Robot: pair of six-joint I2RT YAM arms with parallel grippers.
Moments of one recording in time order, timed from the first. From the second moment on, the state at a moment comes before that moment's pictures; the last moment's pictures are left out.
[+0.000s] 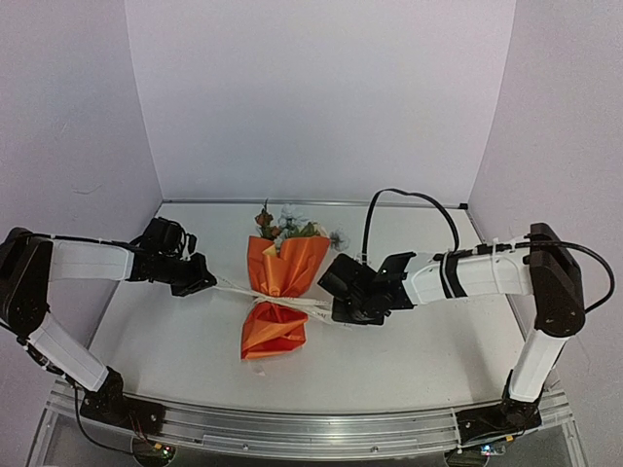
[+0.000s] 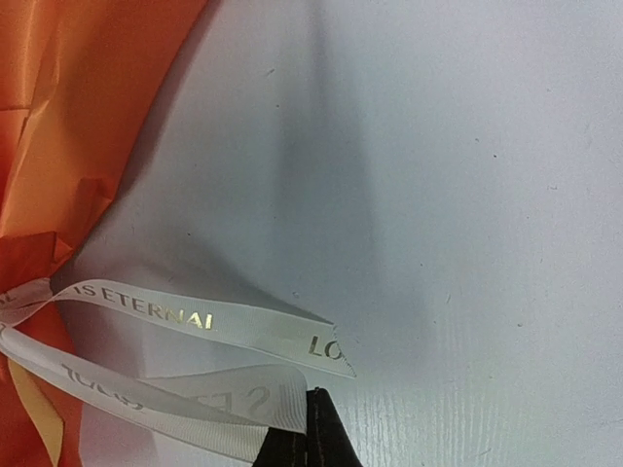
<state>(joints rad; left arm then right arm) -0.35 1.48 0.73 -0.10 0.30 -0.67 1.05 1.83 1.22 -0.57 0.45 1.04</state>
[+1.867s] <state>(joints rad) -0.35 1.40 0.72 -0.19 0.39 -0.60 0.99 1.61 1.06 -0.47 0.23 0.82</state>
